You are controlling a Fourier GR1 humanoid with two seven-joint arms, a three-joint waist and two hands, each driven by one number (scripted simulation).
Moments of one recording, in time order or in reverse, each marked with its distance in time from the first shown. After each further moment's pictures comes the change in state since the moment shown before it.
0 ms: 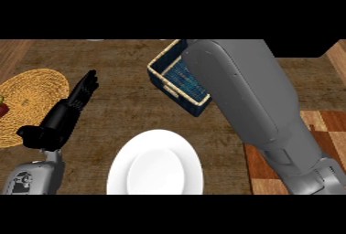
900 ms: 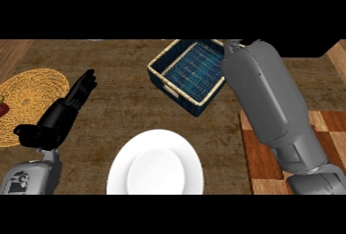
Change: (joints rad) left arm -0.005 0.011 0.011 -0.001 0.001 -0.015 0.008; right arm 0.185 -0.046 -0.120 0.114 0.024 -0.254 -0.277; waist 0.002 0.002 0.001
